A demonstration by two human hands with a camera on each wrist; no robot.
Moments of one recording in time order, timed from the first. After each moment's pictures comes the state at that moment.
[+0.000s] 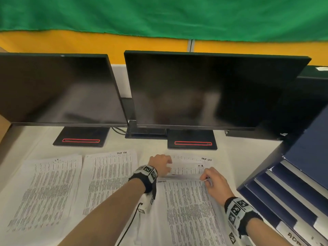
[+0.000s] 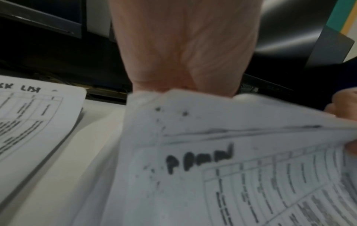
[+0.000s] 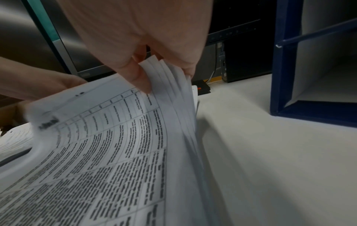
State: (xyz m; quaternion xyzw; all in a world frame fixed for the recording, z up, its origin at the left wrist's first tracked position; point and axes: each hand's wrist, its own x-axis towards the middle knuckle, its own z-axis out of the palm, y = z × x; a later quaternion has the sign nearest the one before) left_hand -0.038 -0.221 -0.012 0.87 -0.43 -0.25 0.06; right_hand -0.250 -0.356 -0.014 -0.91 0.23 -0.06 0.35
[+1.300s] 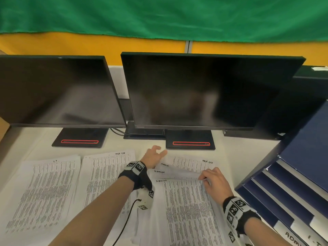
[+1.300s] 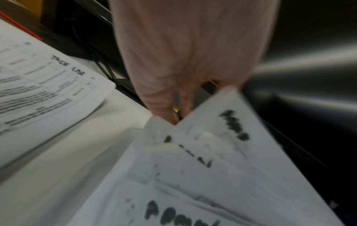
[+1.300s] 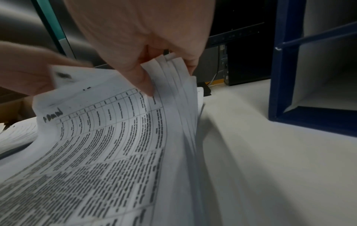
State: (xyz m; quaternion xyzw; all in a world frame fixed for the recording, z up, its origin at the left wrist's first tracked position) left_hand -0.016 -0.212 -0.001 0.83 -0.22 -0.38 0.33; right_hand -0.251 -0.361 -0.012 -0.94 0.23 -0.04 0.24
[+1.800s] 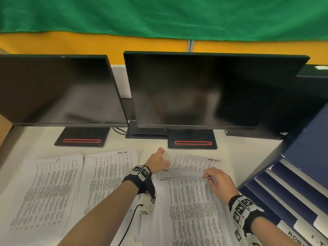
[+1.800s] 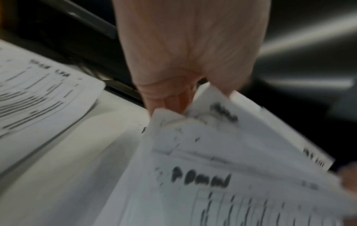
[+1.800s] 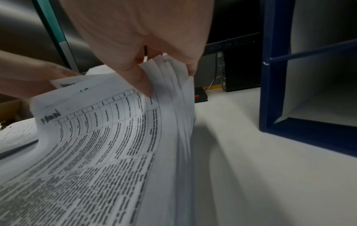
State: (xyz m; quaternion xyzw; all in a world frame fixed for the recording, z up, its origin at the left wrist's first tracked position) left_hand -0.036 -0.207 -0.001 0.84 -0.32 -0.33 0.29; right_hand -0.255 -0.365 -0.007 -0.94 0.21 -0.05 0.27
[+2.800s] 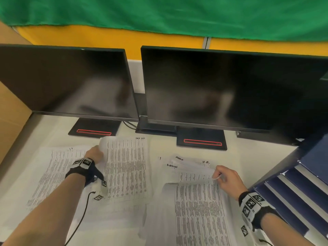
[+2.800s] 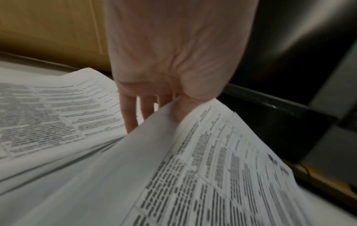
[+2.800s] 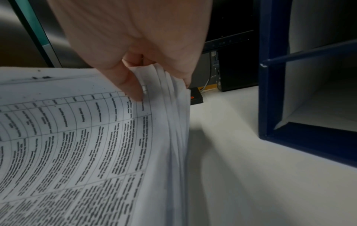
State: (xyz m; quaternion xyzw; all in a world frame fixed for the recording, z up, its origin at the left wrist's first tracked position) left_hand 0.081 -0.025 0.007 0.97 0.00 -0.21 0.16; right_hand -0.247 -0.383 -0.010 -0.90 0.23 -0.03 0.37
